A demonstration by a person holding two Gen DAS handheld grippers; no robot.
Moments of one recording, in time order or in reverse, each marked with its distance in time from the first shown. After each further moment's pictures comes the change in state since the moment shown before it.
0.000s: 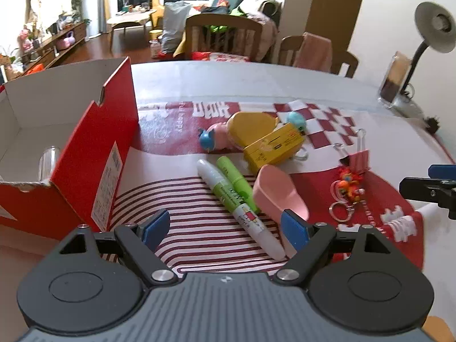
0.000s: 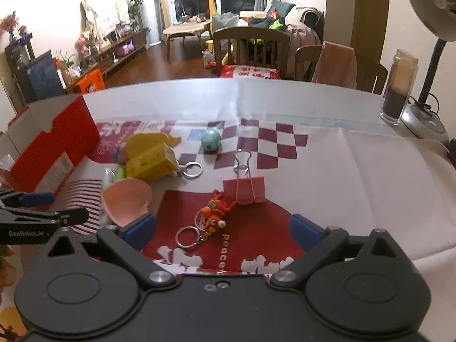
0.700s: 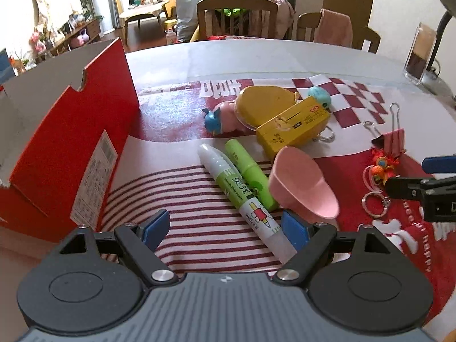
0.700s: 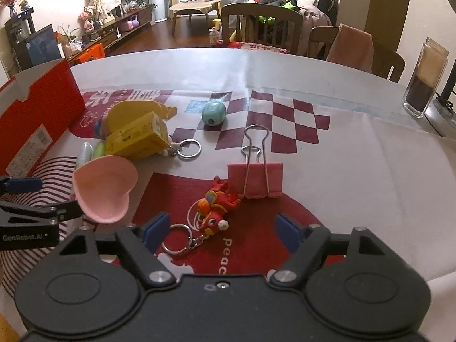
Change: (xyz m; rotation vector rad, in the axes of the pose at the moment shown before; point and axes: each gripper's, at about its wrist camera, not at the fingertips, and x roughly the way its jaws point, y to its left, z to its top) left arm 0.041 -0.016 -0.001 0.046 0.060 0.124; right arm 0.058 0.007 0.002 -0.045 0.081 -0.001
